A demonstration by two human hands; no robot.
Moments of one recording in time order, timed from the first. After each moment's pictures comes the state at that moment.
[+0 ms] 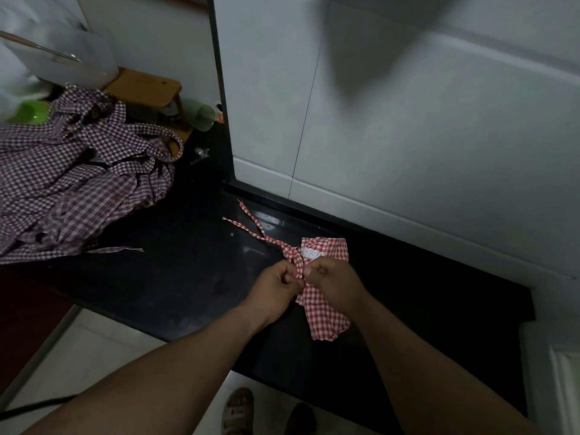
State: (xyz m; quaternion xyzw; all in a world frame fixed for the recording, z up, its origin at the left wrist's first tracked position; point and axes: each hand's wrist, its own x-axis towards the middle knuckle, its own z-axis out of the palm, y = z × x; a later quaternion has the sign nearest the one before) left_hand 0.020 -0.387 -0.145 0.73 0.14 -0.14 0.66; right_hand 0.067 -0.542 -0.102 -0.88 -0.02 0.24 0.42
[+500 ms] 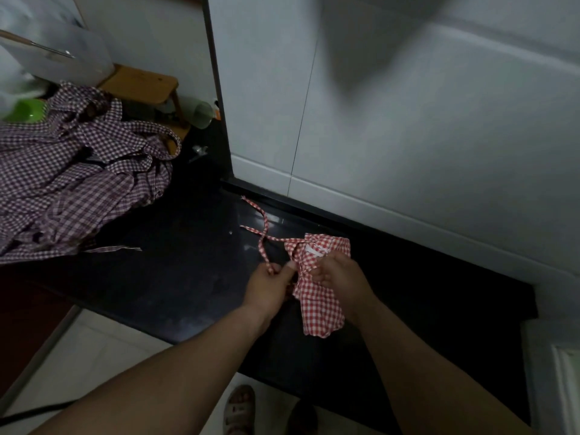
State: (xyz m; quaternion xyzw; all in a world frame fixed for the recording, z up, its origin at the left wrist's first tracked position) left_hand 0.020 -0.393 -0.142 0.63 0.32 -0.12 0.70; right_hand 0.068 -0.545 -0.105 -0.77 0.15 0.23 0.57
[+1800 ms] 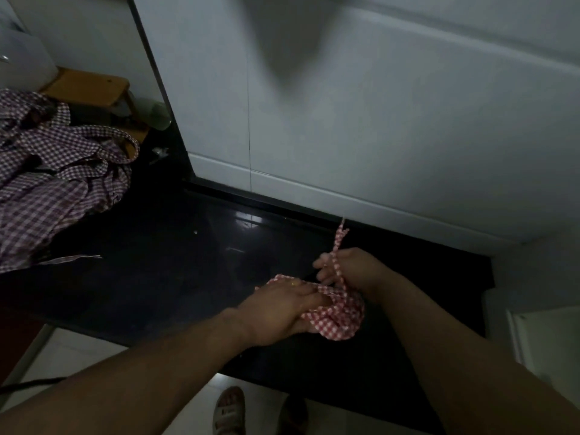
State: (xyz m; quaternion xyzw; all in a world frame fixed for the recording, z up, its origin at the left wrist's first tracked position) left_hand 0.010 -0.433 -0.131 0.87 -0.41 -0.07 0.26; right_hand 0.082 -0.628 -0.075 -0.73 0.18 0.35 0.56
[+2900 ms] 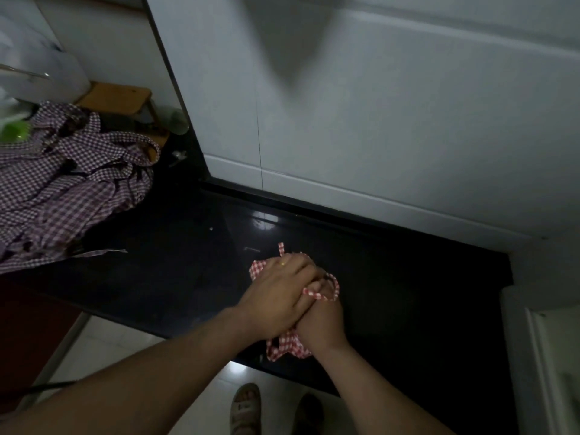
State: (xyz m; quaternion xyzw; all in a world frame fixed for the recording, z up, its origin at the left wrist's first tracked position) left_hand -0.006 -0.428 -0.100 0.93 -0.24 0.00 0.27; right_hand -0.022 -0.559 -0.139 -0.93 -0.04 -0.01 0.38
